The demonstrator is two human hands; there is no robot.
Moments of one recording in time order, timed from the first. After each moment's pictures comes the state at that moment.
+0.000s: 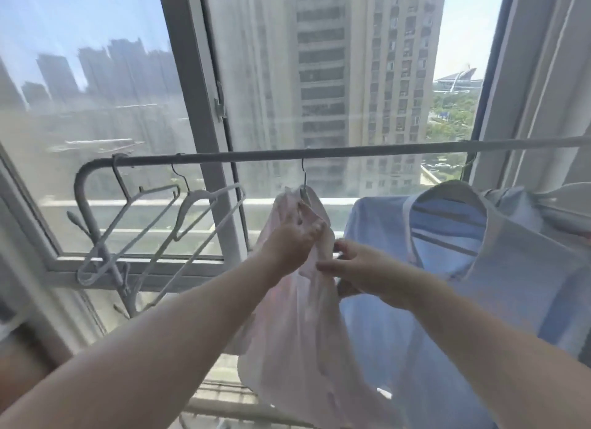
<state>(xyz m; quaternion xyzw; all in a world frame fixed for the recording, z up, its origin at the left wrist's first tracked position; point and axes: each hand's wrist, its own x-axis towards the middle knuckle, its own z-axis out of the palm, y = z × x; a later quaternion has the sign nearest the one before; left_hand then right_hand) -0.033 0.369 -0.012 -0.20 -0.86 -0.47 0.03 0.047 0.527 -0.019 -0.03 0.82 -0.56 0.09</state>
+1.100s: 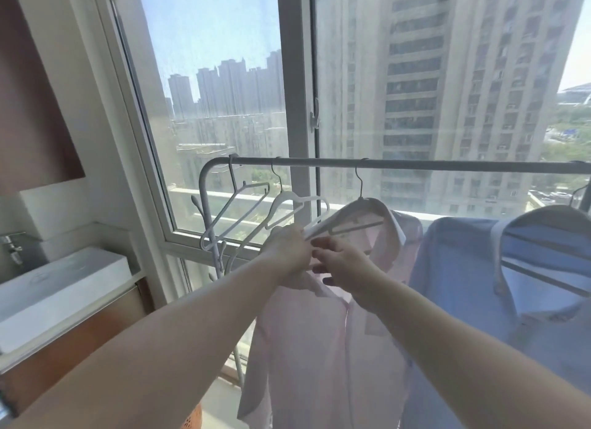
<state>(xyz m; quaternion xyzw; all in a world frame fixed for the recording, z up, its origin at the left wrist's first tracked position) 0.033 0.252 0.025 0.02 -0.96 -0.26 0.07 0.028 0.388 -0.025 -0.11 0.77 -0.63 0.05</state>
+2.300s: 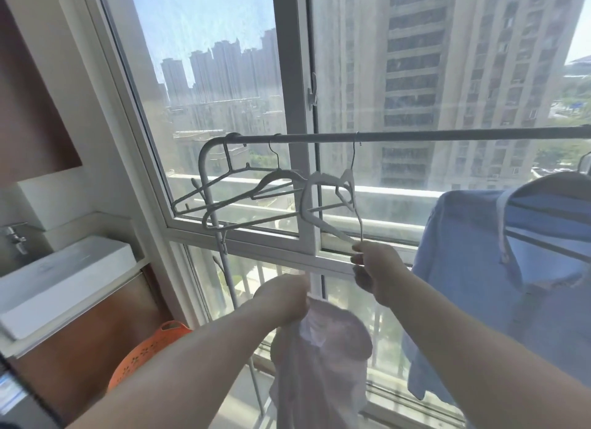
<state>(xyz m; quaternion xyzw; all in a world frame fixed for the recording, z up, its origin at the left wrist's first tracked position) 0.043 0.233 -0.098 -0.06 -1.00 -0.02 -0.06 0.037 0.418 -0.056 0.17 0.62 -0.77 0.05</state>
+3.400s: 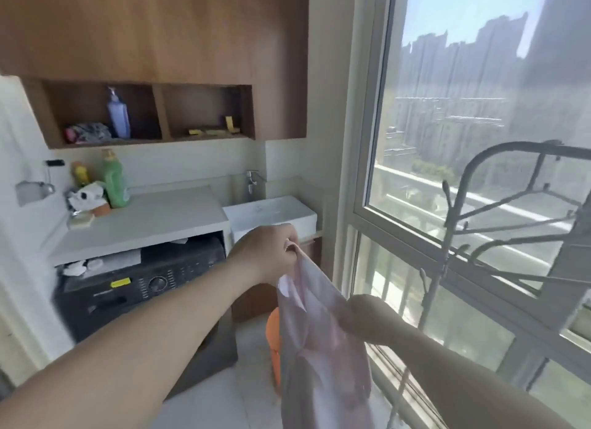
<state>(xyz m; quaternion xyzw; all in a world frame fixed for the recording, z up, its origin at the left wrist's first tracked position) 0.205 -0.158 -0.022 0.22 -0.95 -0.16 0.18 0.064 0.024 -0.128 -0.39 0.90 -0.12 0.14</state>
